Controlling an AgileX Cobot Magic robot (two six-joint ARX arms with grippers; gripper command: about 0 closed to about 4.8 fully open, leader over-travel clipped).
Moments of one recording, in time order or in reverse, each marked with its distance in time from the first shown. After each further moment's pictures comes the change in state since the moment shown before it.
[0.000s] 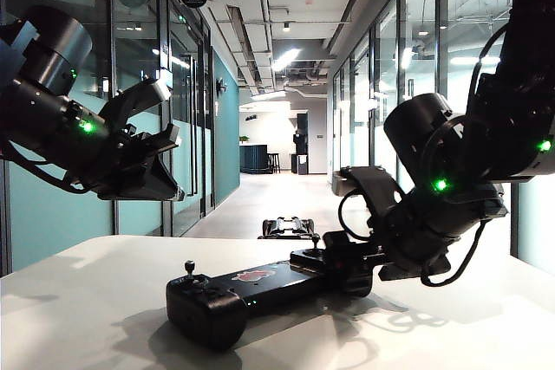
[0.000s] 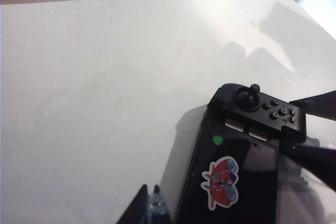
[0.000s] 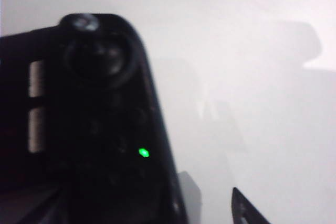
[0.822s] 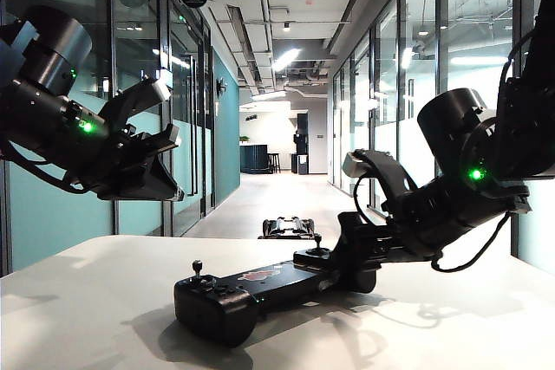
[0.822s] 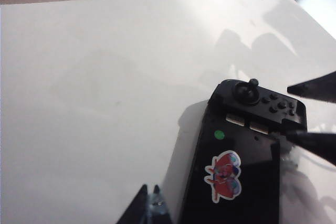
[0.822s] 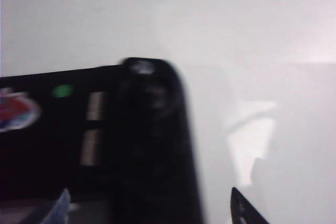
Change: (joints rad) left arm 0.000 0.000 0.000 0.000 0.000 0.000; right arm -0.105 0.000 0.000 0.081 -0.301 -0.097
